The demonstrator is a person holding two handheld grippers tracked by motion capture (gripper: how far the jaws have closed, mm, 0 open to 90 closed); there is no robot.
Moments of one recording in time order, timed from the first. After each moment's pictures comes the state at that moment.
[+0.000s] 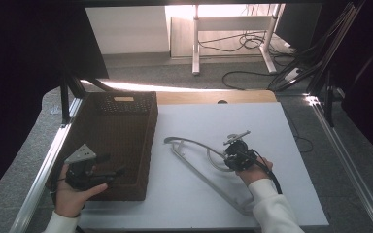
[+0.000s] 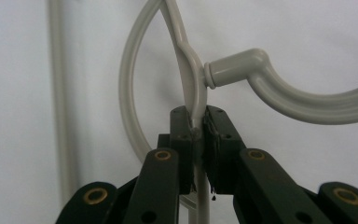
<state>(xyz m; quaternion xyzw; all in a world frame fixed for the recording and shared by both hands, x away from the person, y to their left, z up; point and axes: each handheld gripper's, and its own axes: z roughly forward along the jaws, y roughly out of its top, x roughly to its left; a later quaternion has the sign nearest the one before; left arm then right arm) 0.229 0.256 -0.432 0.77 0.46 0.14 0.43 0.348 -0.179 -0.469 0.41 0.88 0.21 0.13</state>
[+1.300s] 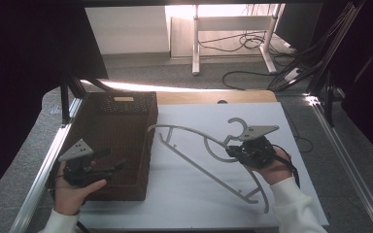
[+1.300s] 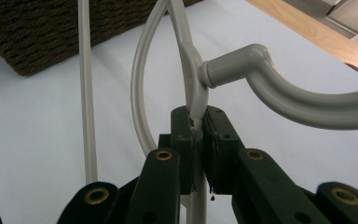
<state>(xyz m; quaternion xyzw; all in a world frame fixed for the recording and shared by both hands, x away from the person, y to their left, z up) 0.229 0.252 -0.410 0.75 0.44 0.16 0.46 0.317 -0.204 -0.392 0.26 0.88 0.36 0.15</state>
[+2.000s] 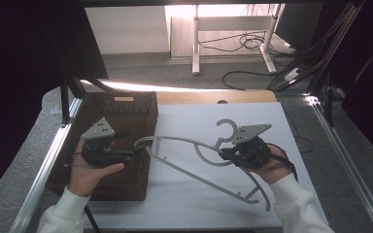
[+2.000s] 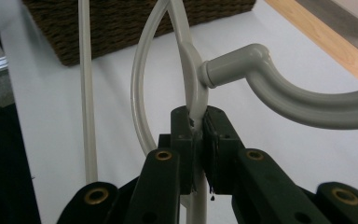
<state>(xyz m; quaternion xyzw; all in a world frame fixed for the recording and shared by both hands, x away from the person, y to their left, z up) 0.262 0.207 -0.361 0.80 0.36 0.16 0.46 0.309 -0.187 -0.375 0.19 0.90 0.36 0.12</state>
